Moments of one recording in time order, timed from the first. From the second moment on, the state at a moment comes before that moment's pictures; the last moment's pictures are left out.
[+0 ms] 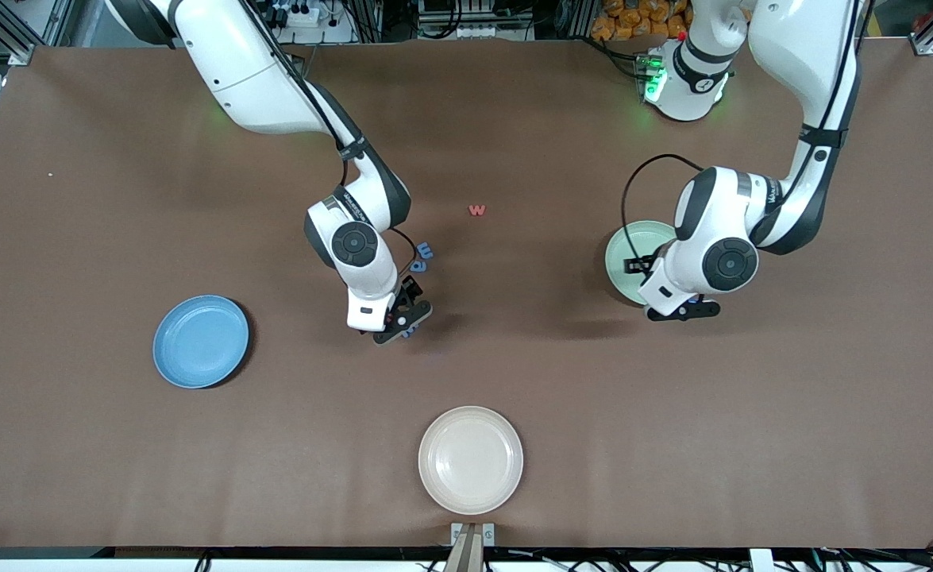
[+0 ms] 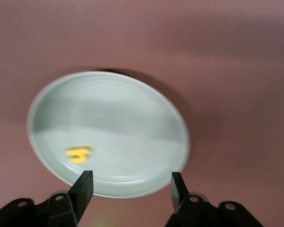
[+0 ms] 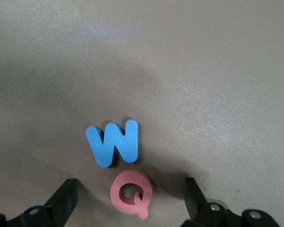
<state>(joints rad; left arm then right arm) -0.37 0.39 0.03 -1.93 -0.17 1.96 -0.38 0.59 0.70 -0.01 -1.77 -0.02 2.51 -0.03</state>
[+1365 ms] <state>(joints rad) -0.66 0.66 0.03 -1.58 -0.25 1.98 -0.91 0.42 0.61 -0.04 -1.72 -0.02 2.36 -0.04</state>
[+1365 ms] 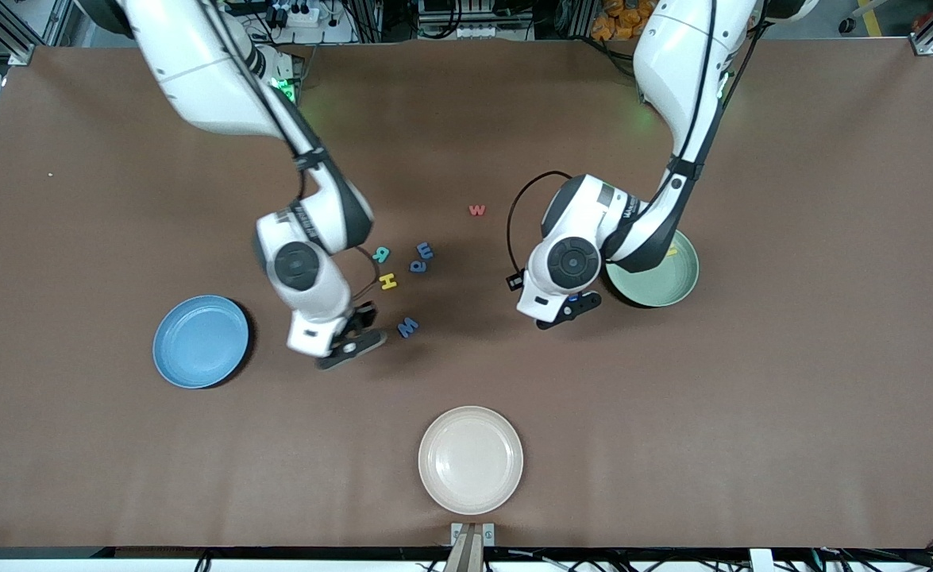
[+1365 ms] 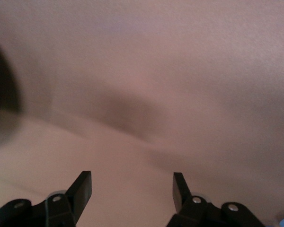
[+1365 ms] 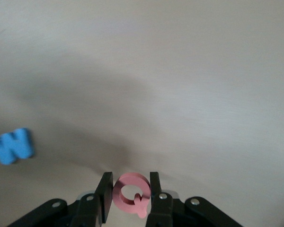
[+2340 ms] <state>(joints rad) -0.79 0.72 0.06 -1.57 -0.35 1.98 -1.13 0.03 0.56 -0.05 -1.67 -0.02 2.13 -0.09</state>
